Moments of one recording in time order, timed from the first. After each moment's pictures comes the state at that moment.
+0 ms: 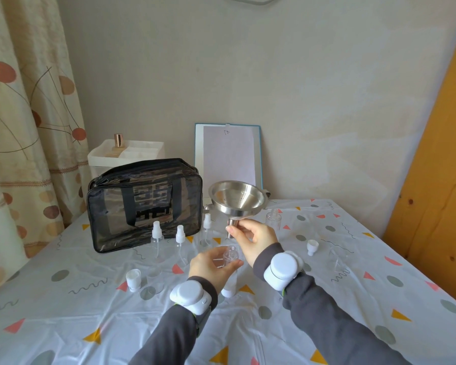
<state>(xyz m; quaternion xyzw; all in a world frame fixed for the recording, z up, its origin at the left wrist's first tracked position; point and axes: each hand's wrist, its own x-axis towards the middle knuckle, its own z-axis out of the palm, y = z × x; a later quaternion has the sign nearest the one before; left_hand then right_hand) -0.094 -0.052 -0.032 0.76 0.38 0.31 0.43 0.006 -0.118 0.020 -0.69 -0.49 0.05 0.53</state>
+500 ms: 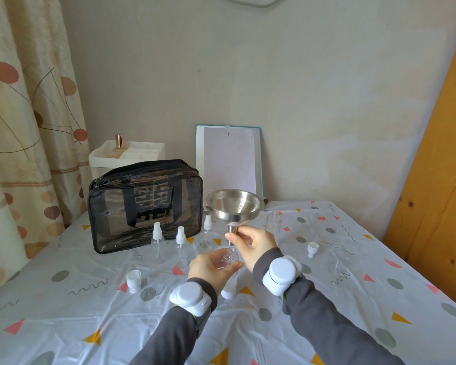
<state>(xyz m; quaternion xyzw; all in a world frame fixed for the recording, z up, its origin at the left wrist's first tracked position) -0.095 -0.053 -0.032 0.75 0.38 0.31 0.44 0.006 -0.118 0.013 -0.70 -0.50 0.06 0.51</state>
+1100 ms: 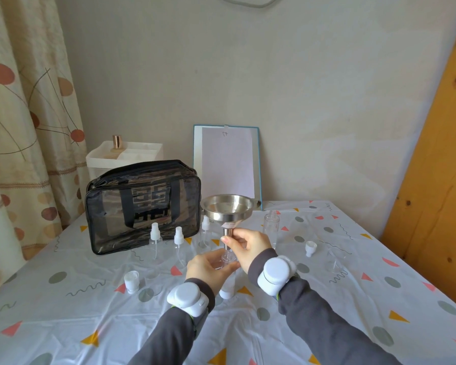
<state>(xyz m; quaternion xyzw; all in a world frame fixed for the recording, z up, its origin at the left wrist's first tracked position) -0.094 -0.053 -0.033 0.75 0.38 0.32 0.43 0.007 -0.114 0.008 -0.72 -0.49 0.08 0.49</state>
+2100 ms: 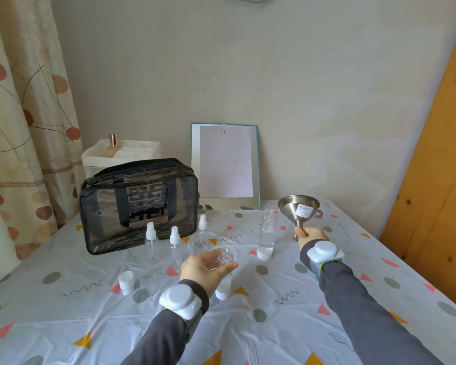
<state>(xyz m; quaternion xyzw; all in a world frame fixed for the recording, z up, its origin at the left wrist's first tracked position) -0.095 -0.055 -0.033 0.72 0.38 0.33 0.48 0.154 -0.147 -0.013 -0.87 -0.26 0.05 0.41</state>
